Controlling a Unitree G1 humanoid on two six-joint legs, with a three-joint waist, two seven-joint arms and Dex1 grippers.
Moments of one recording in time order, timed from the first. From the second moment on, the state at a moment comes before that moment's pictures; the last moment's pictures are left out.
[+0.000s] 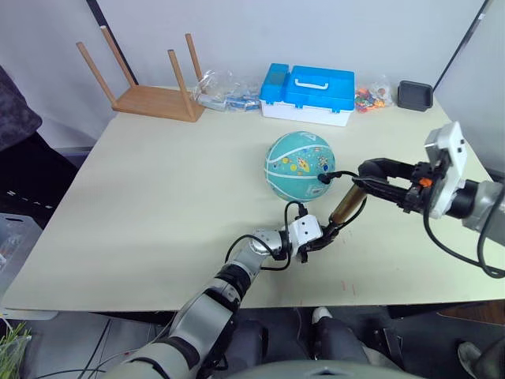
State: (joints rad) left arm -0.60 0.04 -0.39 1.01 0.16 -0.45 -0.75; right arm -0.25 -0.83 -0.09 -0.48 0.89 0.76 0.58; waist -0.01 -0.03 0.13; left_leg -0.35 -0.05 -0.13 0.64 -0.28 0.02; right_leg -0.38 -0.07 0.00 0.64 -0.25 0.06
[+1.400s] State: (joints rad) left arm -0.63 0.01 -0.39 1.02 0.16 -0.45 -0.78; right arm -0.36 -1.02 -0.28 -0.51 1.17 0.91 0.54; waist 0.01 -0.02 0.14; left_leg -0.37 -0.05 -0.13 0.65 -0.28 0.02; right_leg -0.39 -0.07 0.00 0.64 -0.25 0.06
